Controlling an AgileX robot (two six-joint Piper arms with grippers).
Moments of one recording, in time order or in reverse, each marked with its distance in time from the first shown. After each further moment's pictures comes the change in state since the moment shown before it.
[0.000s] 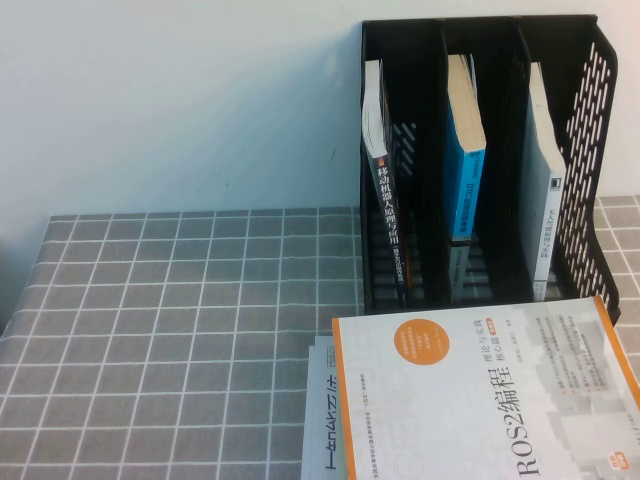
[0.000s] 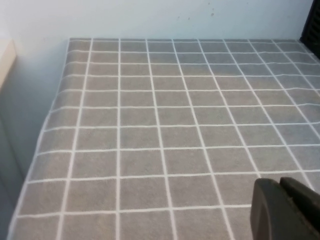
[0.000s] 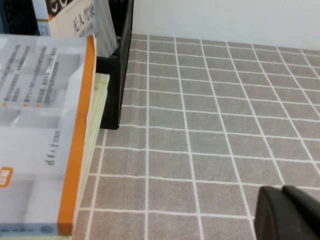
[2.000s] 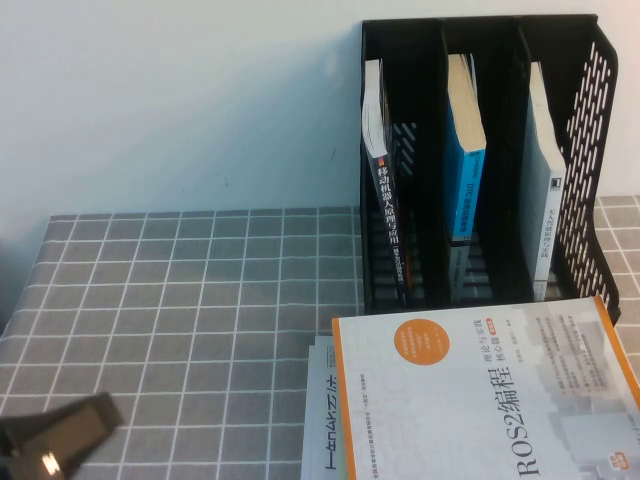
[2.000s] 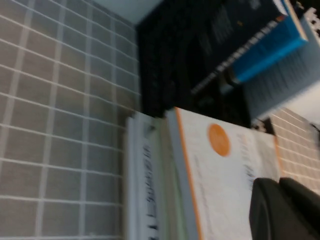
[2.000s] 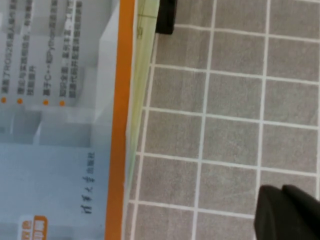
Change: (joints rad) right arm 0.000 1.091 -0.639 0.221 0.274 -0.207; left arm 0.000 0.504 -0.493 -0.791 0.264 0.127
